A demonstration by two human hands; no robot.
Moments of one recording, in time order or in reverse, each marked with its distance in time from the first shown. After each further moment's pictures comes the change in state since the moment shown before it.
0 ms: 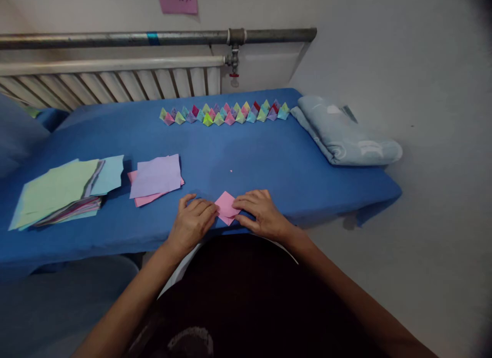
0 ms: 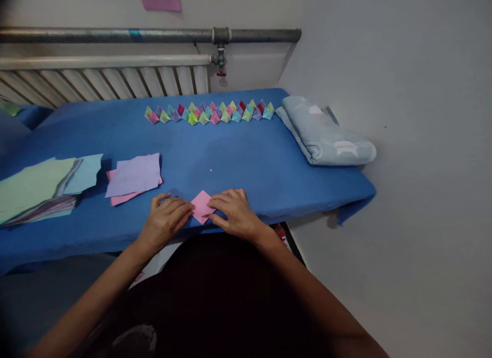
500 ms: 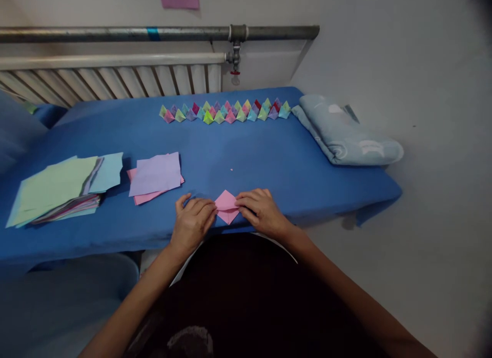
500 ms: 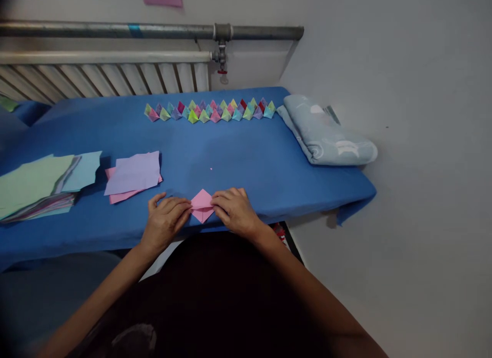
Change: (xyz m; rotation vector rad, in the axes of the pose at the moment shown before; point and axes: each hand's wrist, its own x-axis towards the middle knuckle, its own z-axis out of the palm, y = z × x) left_hand -0.006 0.005 0.010 0.044 0.101 -0.080; right_hand 0.000 0.006 0.006 0.005 0.056 0.036
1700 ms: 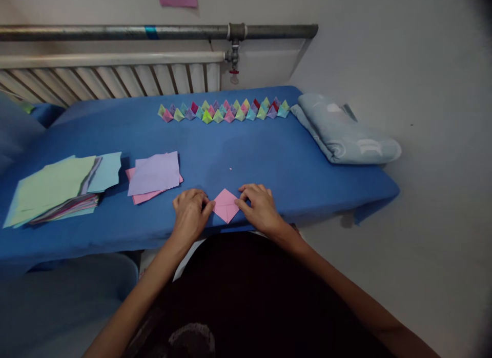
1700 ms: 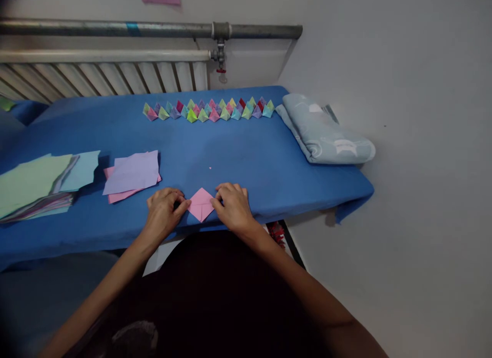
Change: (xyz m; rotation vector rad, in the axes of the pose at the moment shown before) left_hand 0.023 0.004 -0.001 -0.057 -0.207 -0.489; right_hand 0.014 -0.014 0.009 0.017 0.145 0.372
